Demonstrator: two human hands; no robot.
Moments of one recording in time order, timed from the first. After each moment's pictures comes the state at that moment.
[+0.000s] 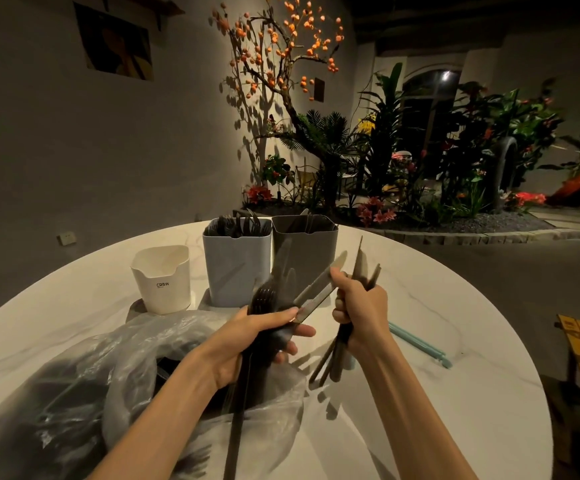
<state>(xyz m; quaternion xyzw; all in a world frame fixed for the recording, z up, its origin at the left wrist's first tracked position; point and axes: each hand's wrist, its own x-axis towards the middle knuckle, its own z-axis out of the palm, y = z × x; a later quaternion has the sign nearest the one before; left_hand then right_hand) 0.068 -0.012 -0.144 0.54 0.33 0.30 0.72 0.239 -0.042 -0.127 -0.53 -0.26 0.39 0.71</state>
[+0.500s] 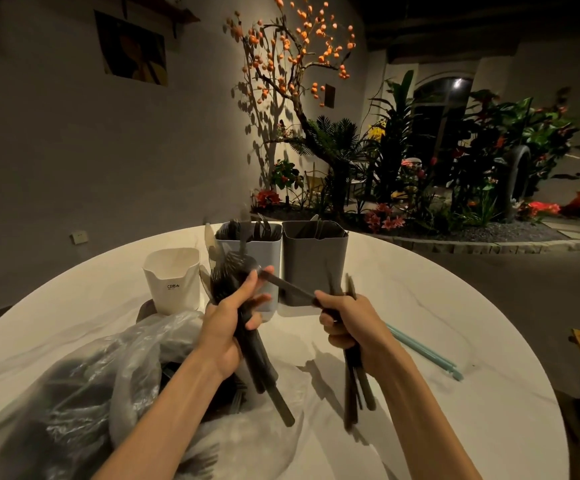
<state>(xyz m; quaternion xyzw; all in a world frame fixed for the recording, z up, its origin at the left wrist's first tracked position) 0.061 0.002 -0.142 0.35 0.24 0.55 0.72 0.242 -0.043 -0.128 -0.56 -0.40 0.51 0.52</state>
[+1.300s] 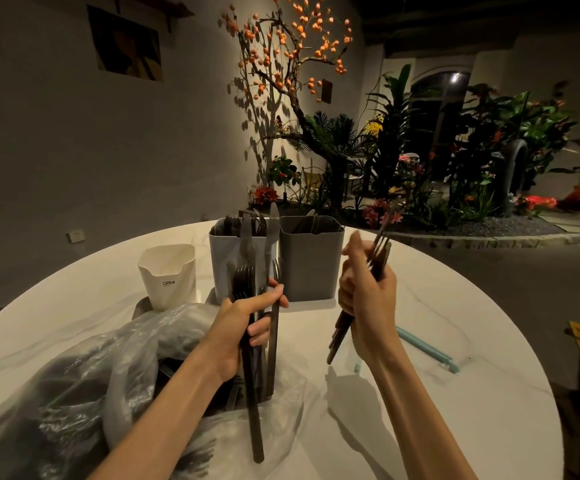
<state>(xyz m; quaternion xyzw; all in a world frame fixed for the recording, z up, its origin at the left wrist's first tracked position) 0.064 -0.004 -0.146 0.47 0.25 0.45 0.71 0.232 -0.056 -0.110 -0.38 -0.43 0.34 0.75</state>
